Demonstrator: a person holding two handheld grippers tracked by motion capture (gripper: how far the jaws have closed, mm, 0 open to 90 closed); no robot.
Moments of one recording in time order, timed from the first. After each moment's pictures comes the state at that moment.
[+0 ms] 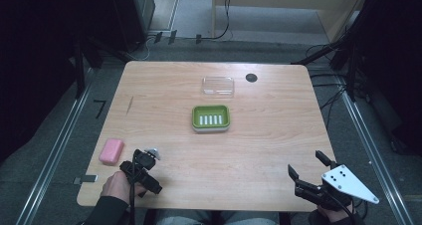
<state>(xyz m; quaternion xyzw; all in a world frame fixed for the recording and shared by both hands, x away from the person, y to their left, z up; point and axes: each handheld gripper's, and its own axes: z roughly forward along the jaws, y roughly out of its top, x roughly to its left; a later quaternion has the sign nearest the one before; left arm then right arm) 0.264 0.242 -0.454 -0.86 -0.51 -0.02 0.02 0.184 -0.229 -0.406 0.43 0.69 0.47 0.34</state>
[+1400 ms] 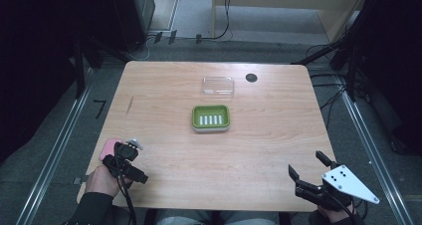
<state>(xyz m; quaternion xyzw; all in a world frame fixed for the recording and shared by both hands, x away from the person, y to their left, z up) 0.274 0.285 -0.434 -0.83 -0.55 -0.05 -0.01 0.184 -0.230 -0.407 0.43 0.69 0.46 0.34</state>
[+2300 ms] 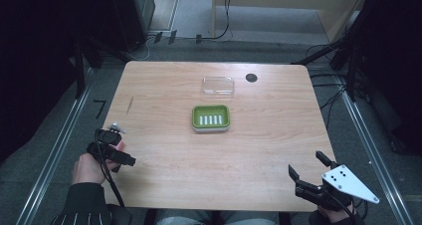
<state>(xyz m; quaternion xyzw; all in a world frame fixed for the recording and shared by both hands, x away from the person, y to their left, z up) 0.301 0.327 -0.412 -0.79 -0.60 -0.08 -0.05 0.184 -0.230 -0.407 0.43 0.70 0.46 0.34</state>
